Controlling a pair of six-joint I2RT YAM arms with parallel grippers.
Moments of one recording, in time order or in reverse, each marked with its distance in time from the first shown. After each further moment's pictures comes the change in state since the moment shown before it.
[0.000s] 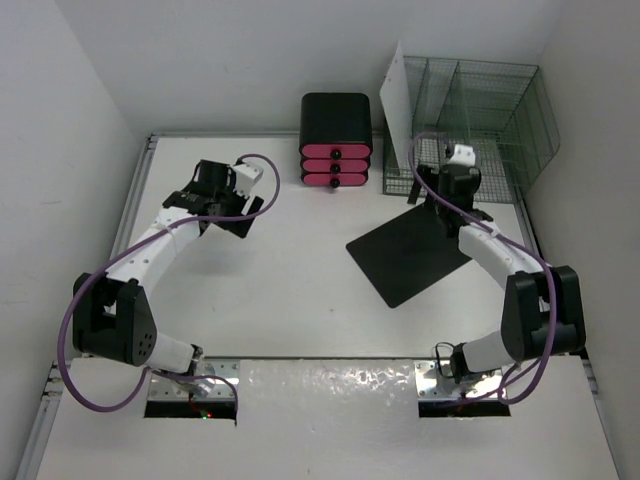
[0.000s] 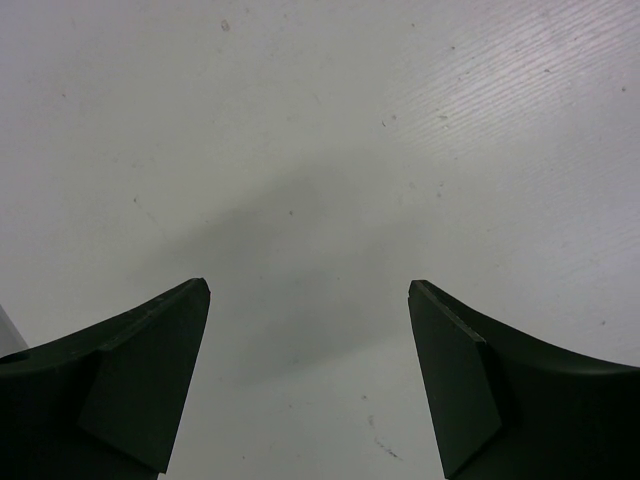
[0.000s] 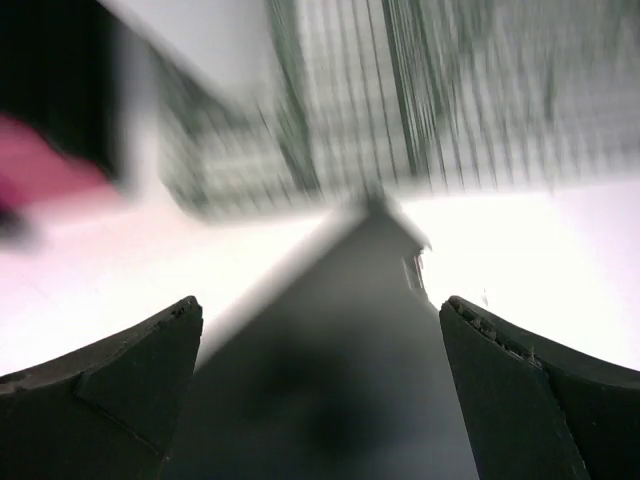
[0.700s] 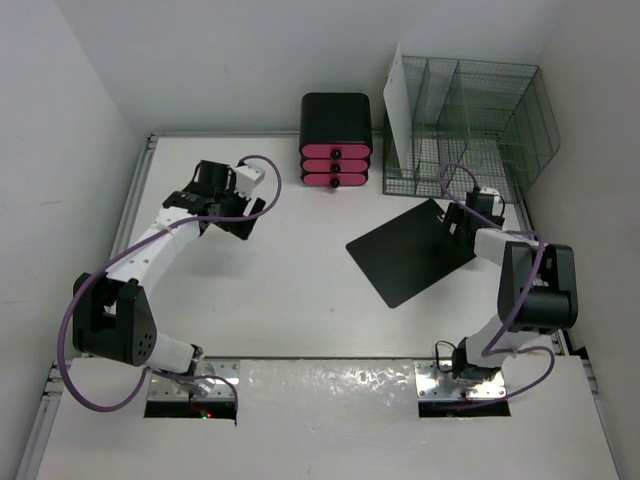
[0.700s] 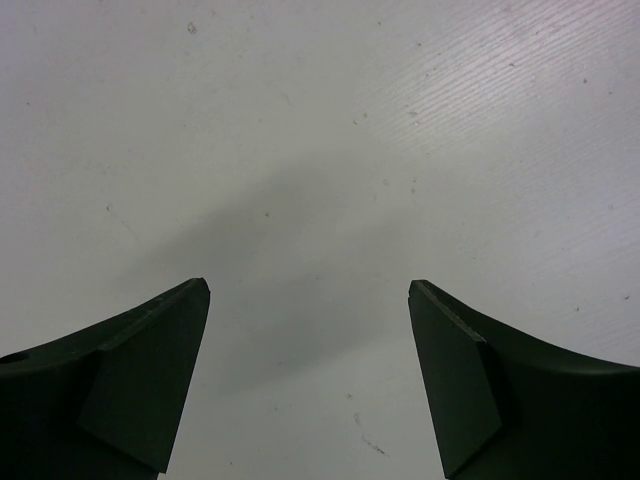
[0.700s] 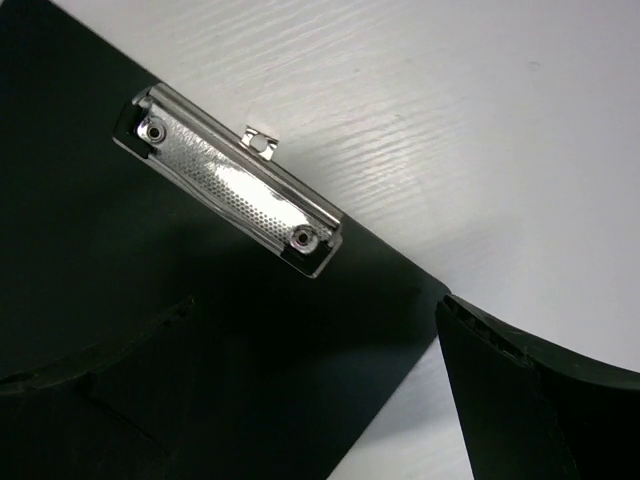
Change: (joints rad) left arm 0.000 0.000 0.000 -0.019 0.059 0.000; right arm -0.266 0.144 -0.179 -0.113 -0.022 -0.028
